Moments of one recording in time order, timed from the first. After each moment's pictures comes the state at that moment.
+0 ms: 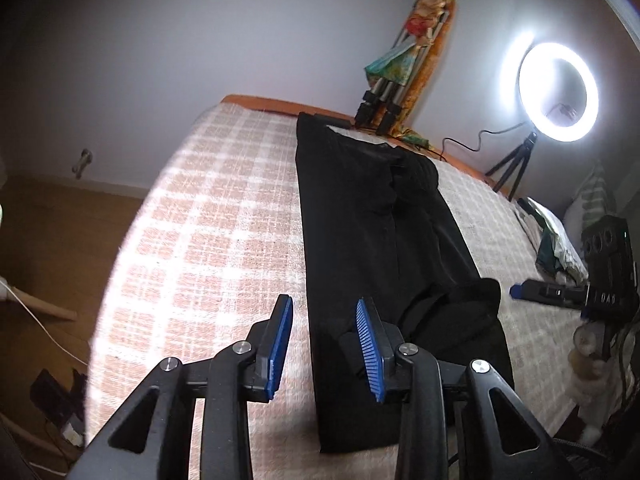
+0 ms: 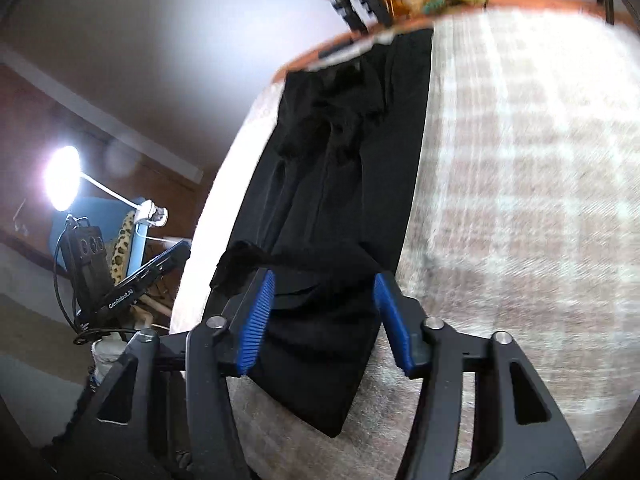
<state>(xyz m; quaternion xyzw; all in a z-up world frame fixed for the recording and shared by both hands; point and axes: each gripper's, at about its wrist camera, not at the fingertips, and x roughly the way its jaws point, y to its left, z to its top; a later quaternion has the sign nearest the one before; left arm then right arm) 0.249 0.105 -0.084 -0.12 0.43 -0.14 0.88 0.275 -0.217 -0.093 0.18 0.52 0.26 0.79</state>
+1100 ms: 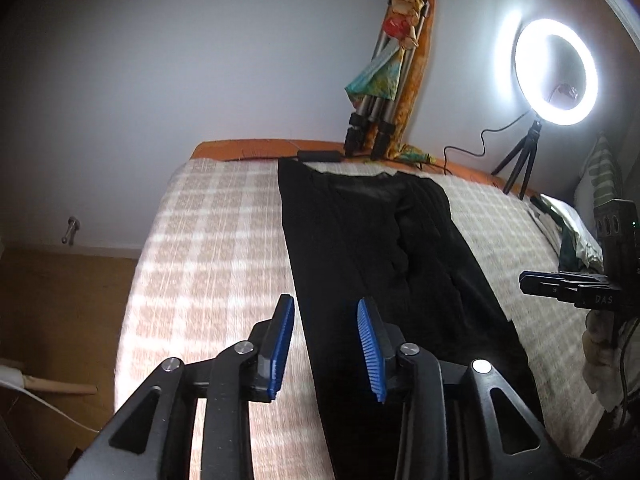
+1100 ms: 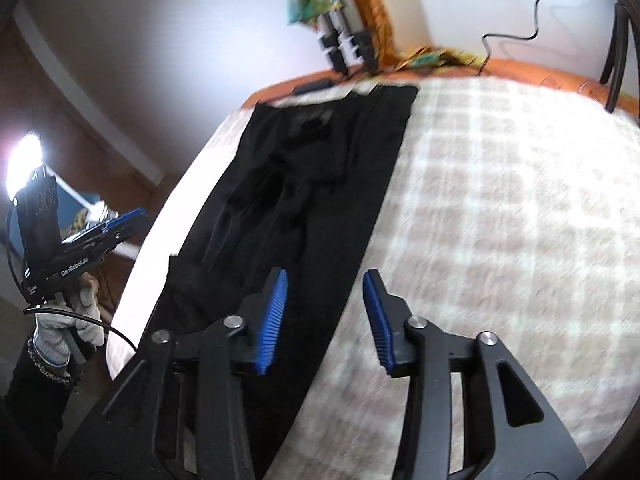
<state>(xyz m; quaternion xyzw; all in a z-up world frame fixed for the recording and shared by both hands) 0.335 0.087 -0.071 -0.05 0.41 -0.15 0.90 0.341 -0.227 -0.091 0.10 0.49 0.21 0.84</state>
